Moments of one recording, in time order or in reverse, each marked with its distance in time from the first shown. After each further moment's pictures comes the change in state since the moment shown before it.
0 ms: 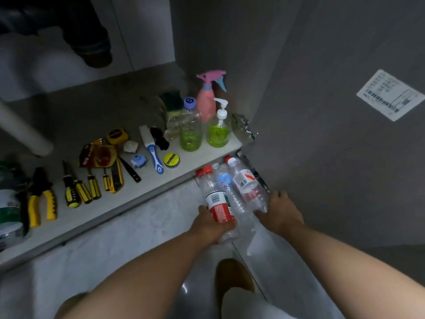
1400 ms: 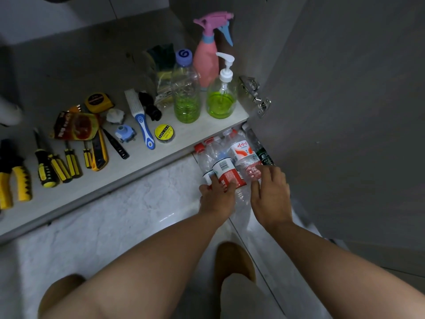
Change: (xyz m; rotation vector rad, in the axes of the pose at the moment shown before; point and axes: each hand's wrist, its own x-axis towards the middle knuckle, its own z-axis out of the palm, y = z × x) left_hand 0.079 -0.014 0.043 0.227 0.198 0.020; right_hand 0.021 -0.015 0.063 0.133 0.500 -0.278
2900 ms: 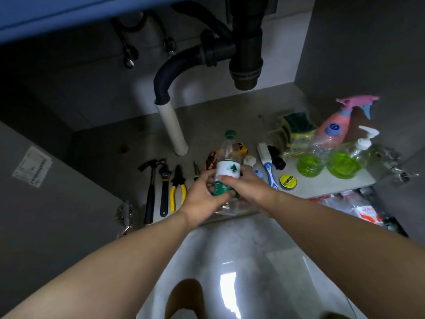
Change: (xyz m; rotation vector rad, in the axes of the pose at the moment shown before) left_hand -0.061 -0.098 -0.331 -0.426 0.375 0.362; right_hand 0.049 -0.355 0.003 0.883 -0.818 0.079
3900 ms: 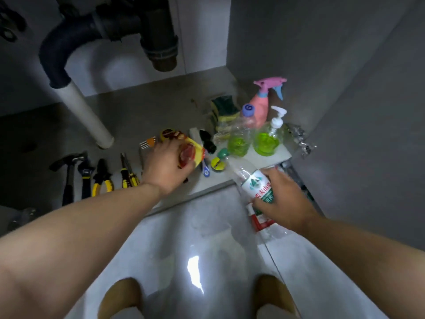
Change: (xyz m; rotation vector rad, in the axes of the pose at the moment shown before) left_hand 0.050 0.036 0.086 0.915 0.033 0.402; right_hand -0.107 0.116 -0.197 -0.797 0.399 -0.222
